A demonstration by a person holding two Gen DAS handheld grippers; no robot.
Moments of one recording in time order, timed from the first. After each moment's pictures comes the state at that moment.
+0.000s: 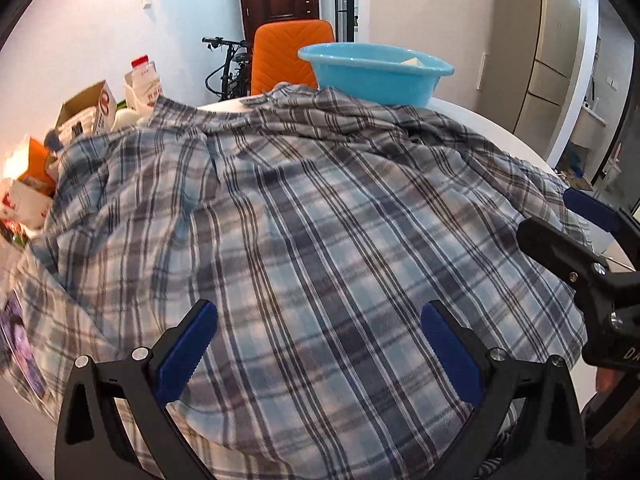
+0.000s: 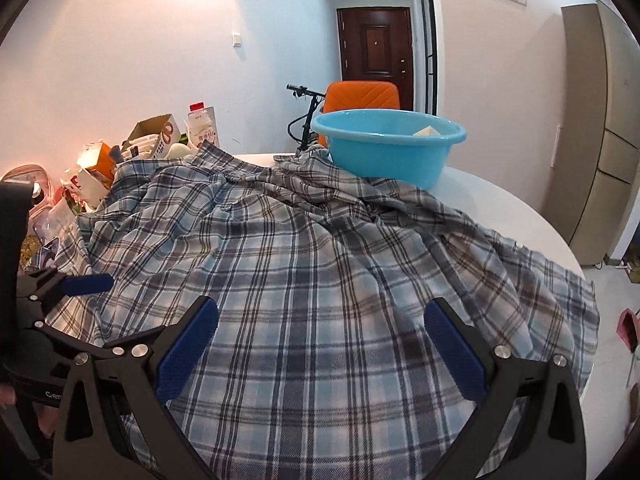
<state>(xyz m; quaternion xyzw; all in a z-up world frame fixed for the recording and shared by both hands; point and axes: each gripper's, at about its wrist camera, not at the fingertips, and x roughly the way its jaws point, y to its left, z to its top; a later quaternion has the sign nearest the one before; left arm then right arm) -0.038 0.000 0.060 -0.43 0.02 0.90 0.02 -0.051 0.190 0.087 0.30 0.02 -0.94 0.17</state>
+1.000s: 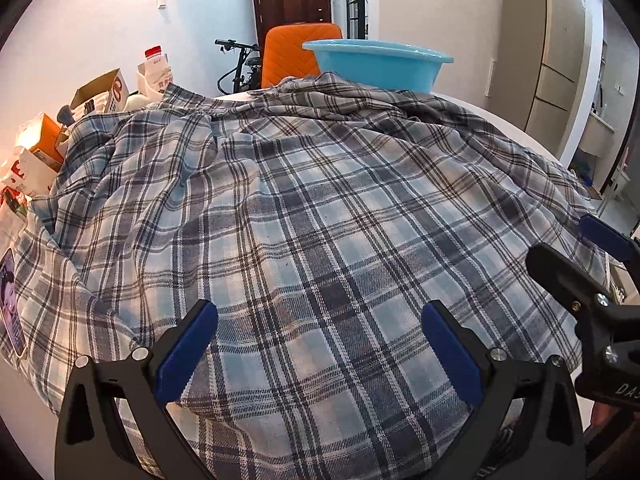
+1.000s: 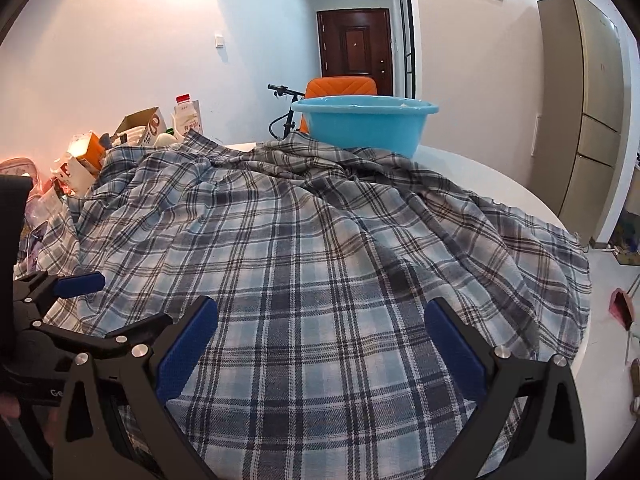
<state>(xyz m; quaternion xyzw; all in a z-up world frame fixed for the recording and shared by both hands) -0.010 0.015 0.030 -0.41 0.01 0.91 -0.01 -0.013 0.204 0.050 0.30 0.01 -0.95 0.13</state>
